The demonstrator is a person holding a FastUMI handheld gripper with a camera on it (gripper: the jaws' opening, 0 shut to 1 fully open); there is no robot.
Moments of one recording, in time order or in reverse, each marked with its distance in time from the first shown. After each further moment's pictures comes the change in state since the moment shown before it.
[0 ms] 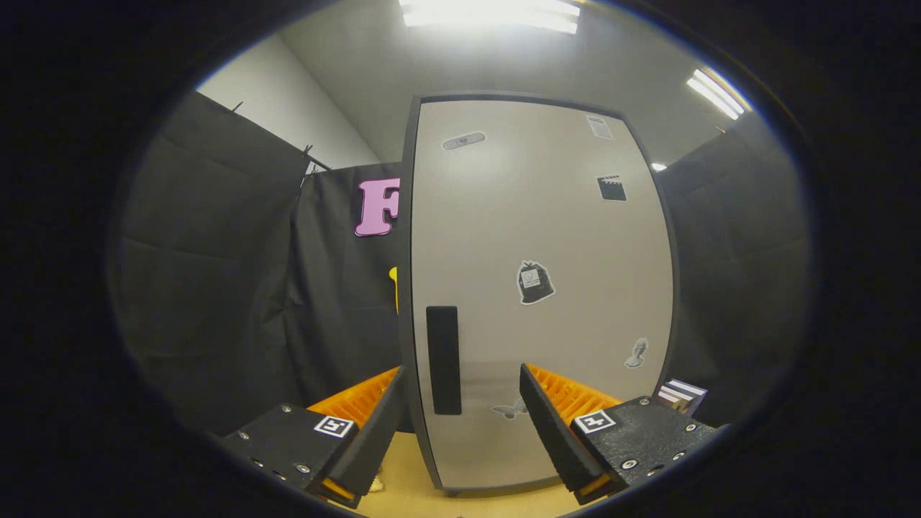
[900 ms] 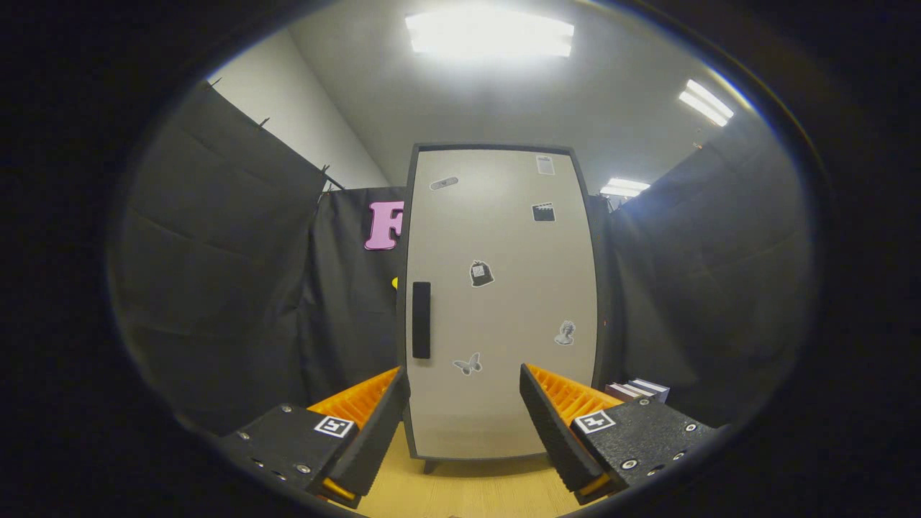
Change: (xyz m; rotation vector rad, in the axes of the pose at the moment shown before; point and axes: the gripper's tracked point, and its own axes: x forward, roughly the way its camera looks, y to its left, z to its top) arm -0.161 -0.051 -0.027 -0.047 -0.100 -0.006
